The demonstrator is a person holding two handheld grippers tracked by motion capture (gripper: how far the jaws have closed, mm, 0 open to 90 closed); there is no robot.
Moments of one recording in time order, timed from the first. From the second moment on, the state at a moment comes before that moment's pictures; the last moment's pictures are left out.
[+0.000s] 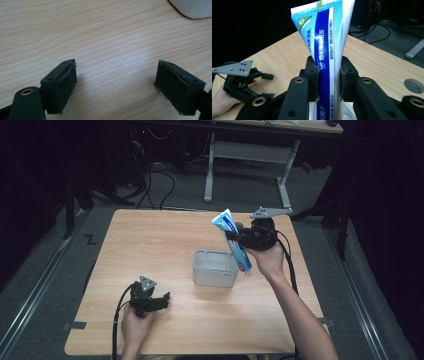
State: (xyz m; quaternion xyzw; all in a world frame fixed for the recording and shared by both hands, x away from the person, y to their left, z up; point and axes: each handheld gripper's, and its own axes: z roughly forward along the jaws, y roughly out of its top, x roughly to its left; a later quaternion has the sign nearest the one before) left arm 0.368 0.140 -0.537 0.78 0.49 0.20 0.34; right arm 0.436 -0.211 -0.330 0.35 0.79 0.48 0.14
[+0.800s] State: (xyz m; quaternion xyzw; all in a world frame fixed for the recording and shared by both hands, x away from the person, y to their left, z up) left arm 0.367 0.141 -0.537 0.78 0.49 0.20 0.34; right arm 0.457 -0.187 -0.332 0.36 0.78 0.50 0.12
